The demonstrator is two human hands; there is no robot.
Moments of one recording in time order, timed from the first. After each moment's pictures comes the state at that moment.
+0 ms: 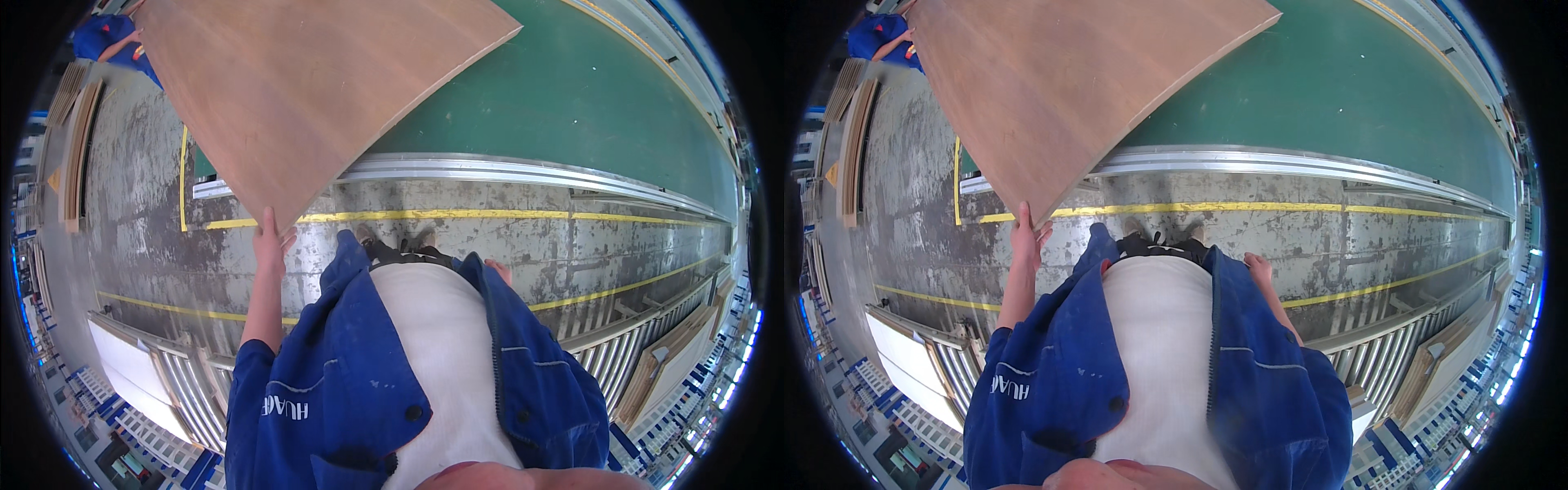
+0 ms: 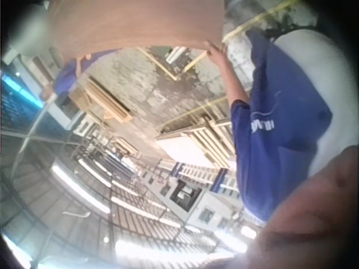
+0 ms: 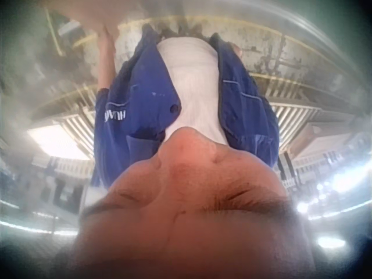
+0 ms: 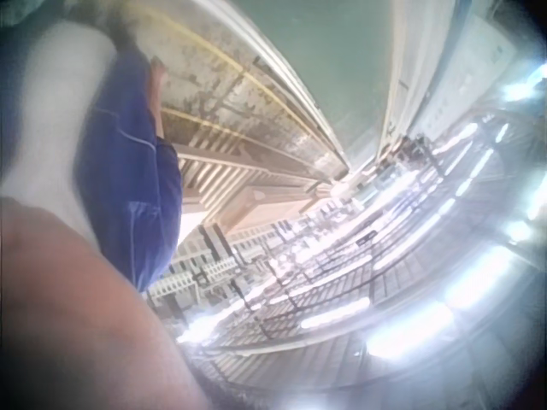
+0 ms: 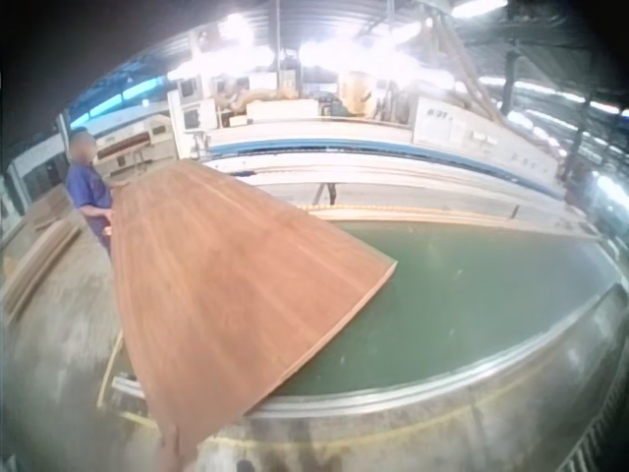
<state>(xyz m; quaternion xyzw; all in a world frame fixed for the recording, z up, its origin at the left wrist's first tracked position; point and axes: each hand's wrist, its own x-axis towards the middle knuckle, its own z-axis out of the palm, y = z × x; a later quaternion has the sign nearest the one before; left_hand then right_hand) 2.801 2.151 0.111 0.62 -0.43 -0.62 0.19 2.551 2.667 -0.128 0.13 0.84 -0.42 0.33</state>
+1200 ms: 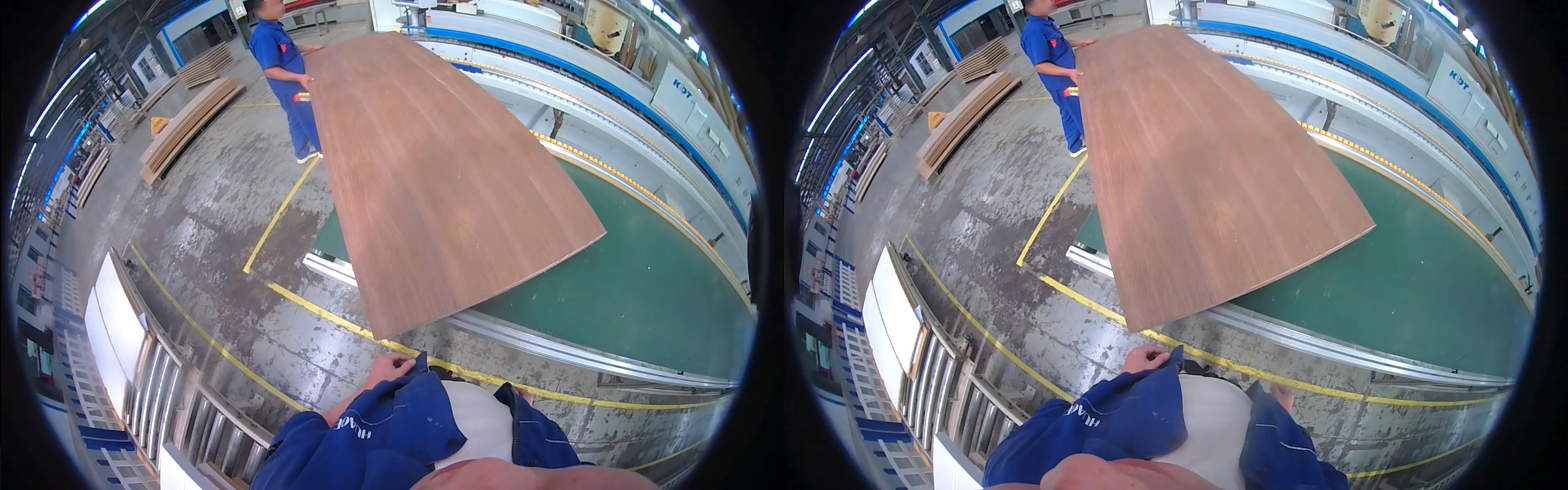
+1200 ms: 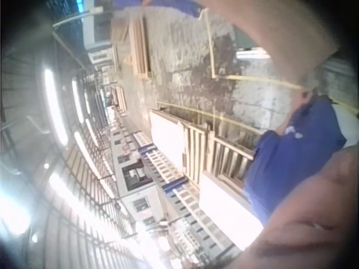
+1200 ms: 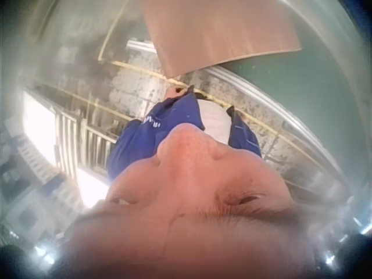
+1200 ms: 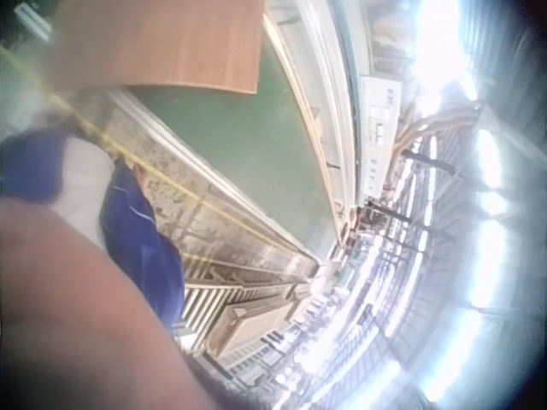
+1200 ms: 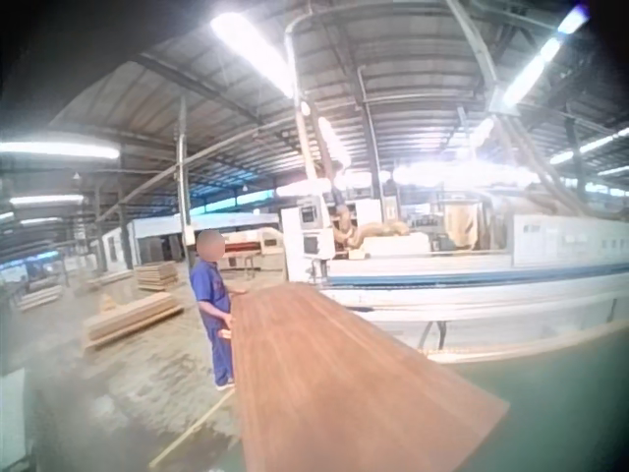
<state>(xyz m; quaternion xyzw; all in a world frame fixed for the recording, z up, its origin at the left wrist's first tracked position) 2.830 2.217 0.049 0.48 -0.64 -0.58 0.11 2.510 2.546 -0.100 -0.32 0.85 -0.39 0.15</state>
